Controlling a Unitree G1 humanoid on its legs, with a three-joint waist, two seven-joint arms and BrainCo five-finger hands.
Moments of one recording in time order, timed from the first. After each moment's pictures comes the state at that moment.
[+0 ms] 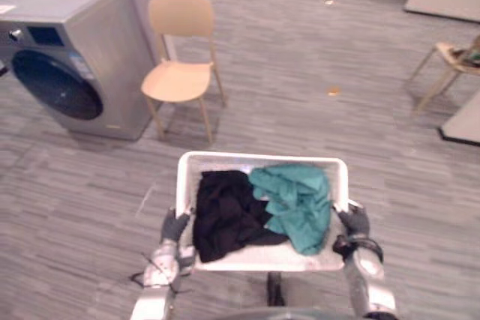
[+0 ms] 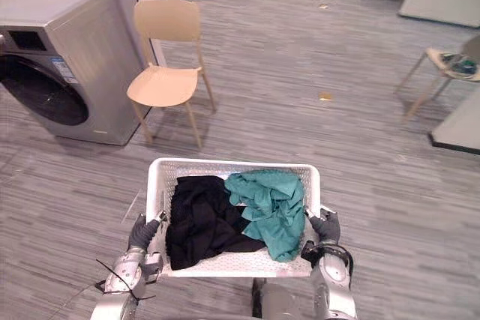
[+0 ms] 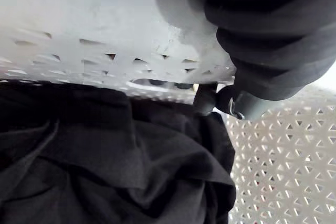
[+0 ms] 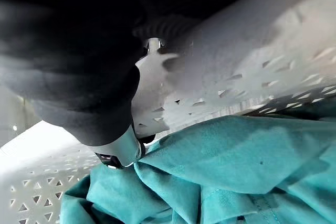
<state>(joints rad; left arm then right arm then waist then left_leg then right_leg) 0.26 0.05 -0.02 0.12 -0.10 0.00 0.13 0.15 -0.05 -0.15 0.26 0.26 -0.07 -0.13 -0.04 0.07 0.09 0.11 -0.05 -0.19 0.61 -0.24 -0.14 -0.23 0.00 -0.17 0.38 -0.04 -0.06</state>
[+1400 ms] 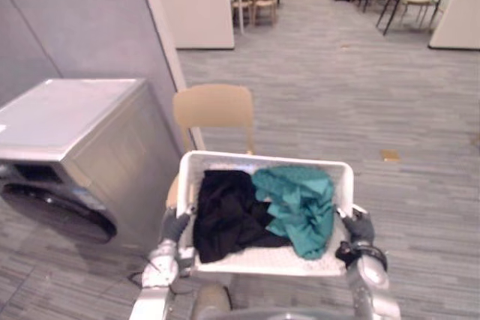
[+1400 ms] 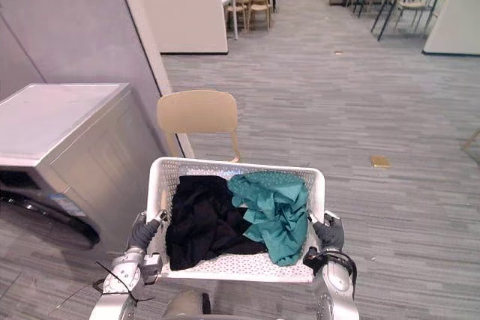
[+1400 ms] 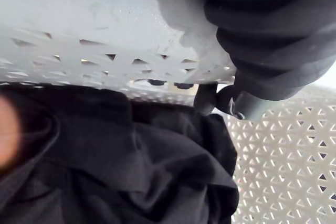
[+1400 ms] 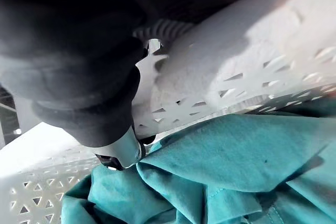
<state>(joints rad) 0.27 0.08 -0.01 0.07 -0.07 -0.01 0.11 0.19 -0.04 -0.10 0.21 0.33 -0.10 -0.17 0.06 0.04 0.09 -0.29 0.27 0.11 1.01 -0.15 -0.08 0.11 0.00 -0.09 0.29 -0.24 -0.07</state>
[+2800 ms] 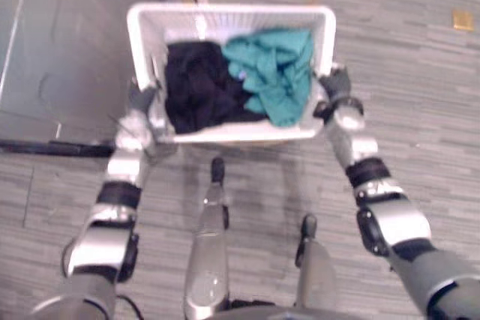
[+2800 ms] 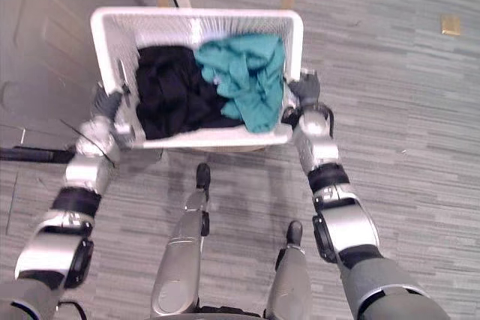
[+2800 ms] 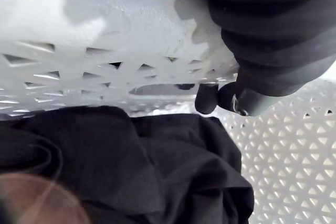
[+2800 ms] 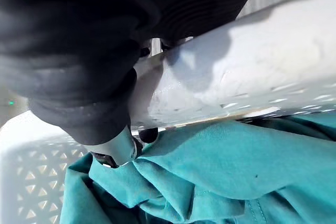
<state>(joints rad) -0.79 0.50 -0.03 0.65 -0.31 -0.06 0.24 -0.99 -0.25 0.04 0.77 0.44 -0.05 -0.24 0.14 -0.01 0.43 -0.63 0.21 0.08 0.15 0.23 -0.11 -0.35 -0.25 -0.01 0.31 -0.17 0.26</state>
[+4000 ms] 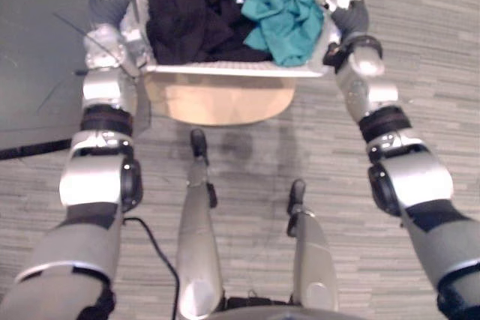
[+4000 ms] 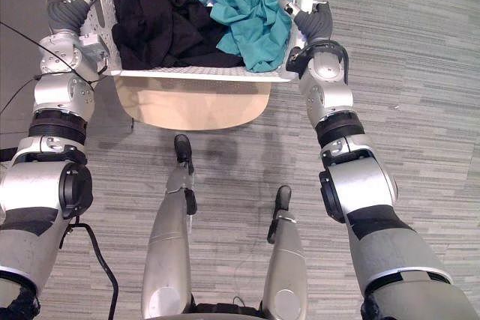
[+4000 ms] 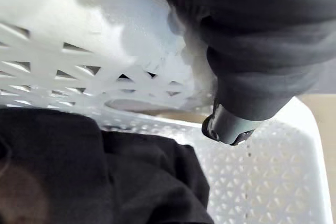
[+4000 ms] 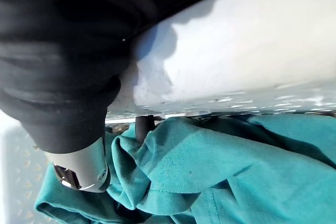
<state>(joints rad) -1.20 0.49 0.17 0.92 -0.26 -0.02 0.22 -1.26 -0.34 0.14 0.96 0.52 -0.03 -0.16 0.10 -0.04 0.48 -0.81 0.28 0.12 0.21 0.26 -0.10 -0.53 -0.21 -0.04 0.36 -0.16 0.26</state>
